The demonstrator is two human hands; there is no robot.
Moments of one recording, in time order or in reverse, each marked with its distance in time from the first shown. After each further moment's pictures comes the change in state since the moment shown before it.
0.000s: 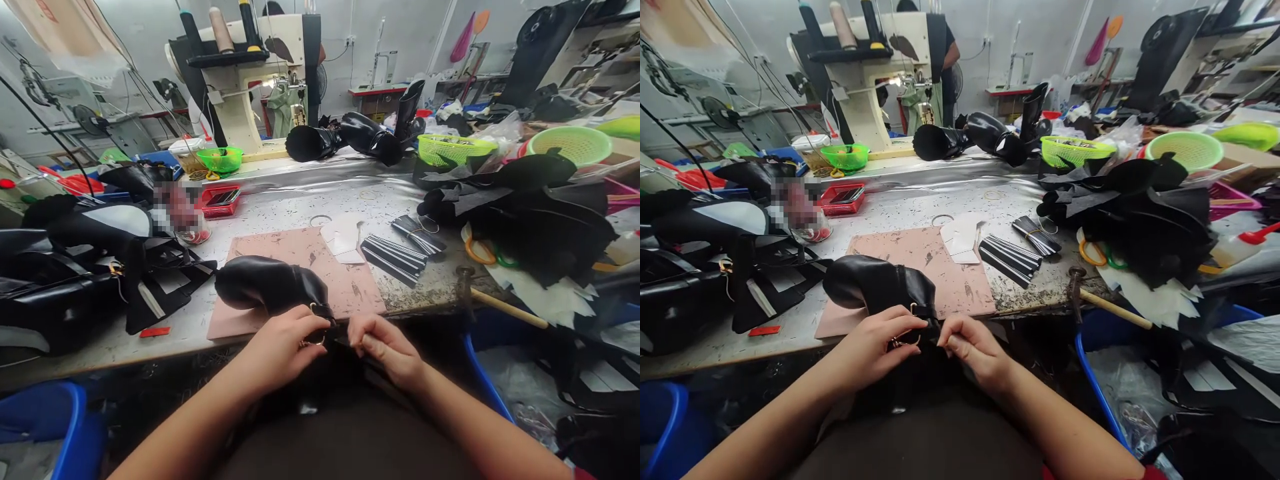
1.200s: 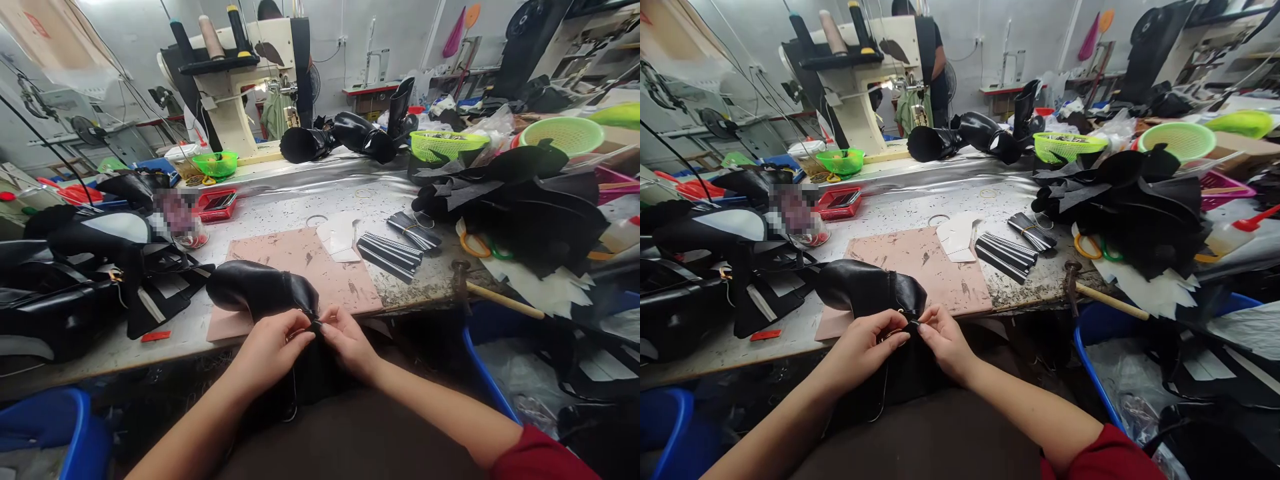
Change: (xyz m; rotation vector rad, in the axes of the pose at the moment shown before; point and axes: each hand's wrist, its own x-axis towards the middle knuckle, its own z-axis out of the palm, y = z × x) left_hand -0.006 0.000 0.008 -0.155 0.062 -0.277; right_hand 0.017 0.036 0.029 0.045 0.185 0.115
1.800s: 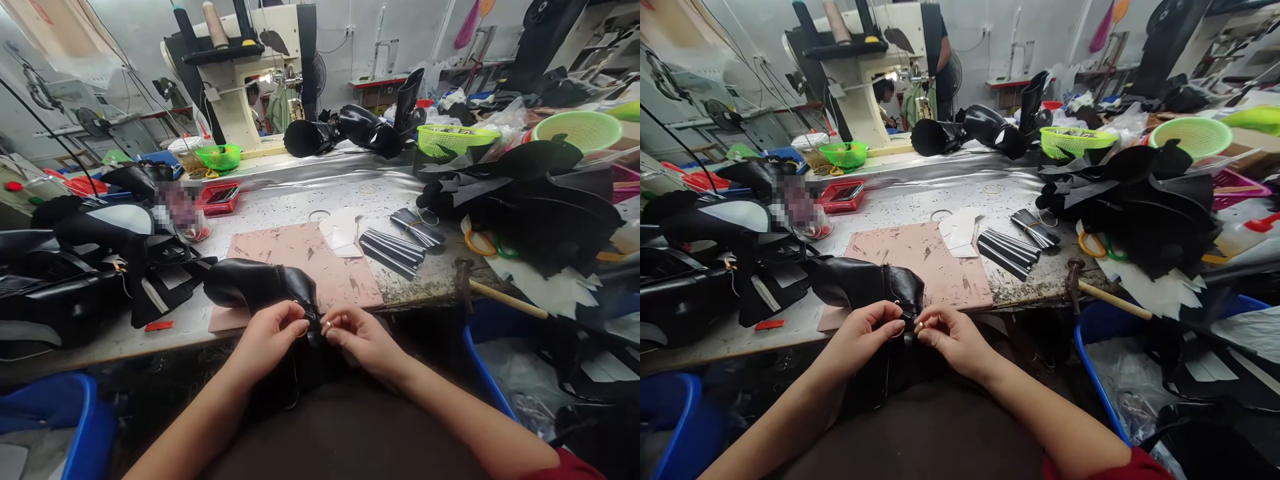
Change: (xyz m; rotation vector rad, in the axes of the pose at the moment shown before) left_hand 0.001 -0.003 0.003 -0.314 0.053 -0.123; right_hand -0.009 -0.040 -0.013 -0.070 -0.108 0.076
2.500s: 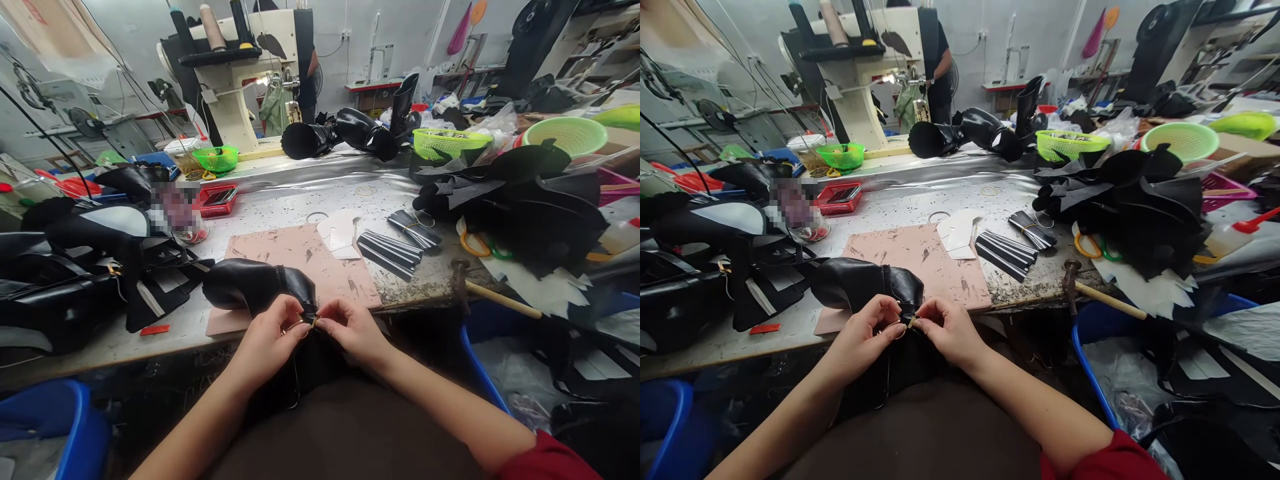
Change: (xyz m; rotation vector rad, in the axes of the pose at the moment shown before) left_hand -0.001 -0.004 0.001 0.117 0.059 0.065; right_hand 0.017 0.004 0.005 -0.221 0.148 -0.040
